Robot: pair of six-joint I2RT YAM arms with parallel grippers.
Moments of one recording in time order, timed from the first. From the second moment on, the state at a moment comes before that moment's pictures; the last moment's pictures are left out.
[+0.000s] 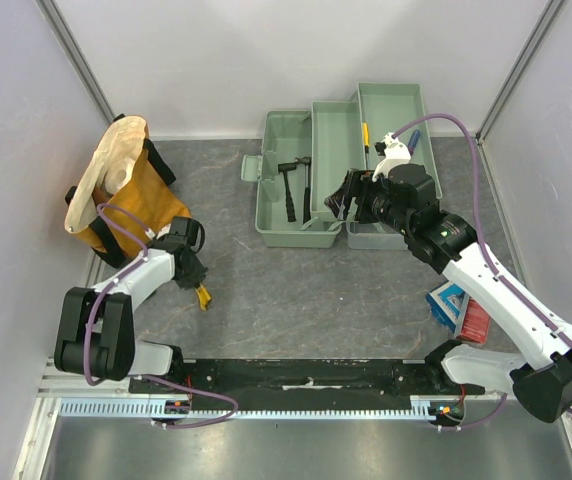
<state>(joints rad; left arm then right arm) -0.16 1.36 0.67 -0.54 -0.23 -0.76 0.57 1.17 1.17 -0.38 0.02 0.46</state>
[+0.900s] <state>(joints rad) -0.21 1.05 0.77 -0.67 -0.15 -0.76 0.57 1.17 1.08 -0.28 -0.16 0.46</state>
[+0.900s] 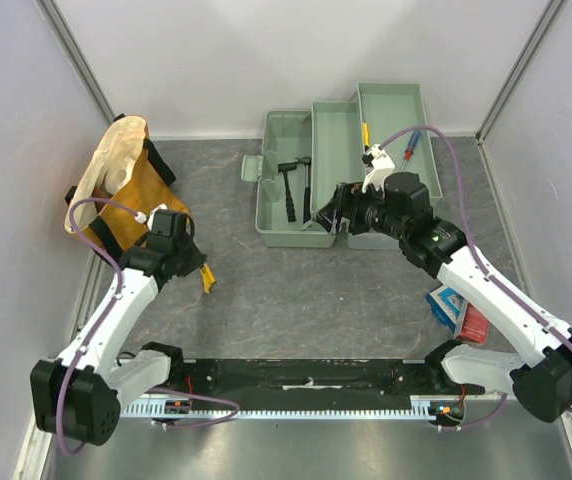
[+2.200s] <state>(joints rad) -0.35 0.86 0.96 -0.02 0.51 -0.96 0.80 1.28 1.01 0.31 -0.53 0.58</state>
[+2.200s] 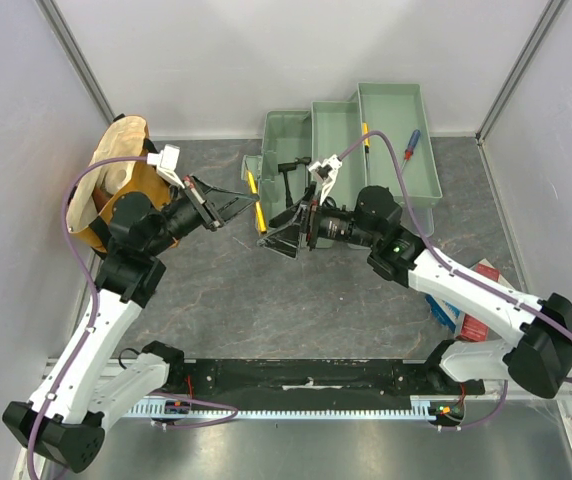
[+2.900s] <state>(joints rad) -0.41 1.22 1.19 -0.09 0.45 -0.92 0.81 1.10 1.03 0.07 -0.03 0.46</state>
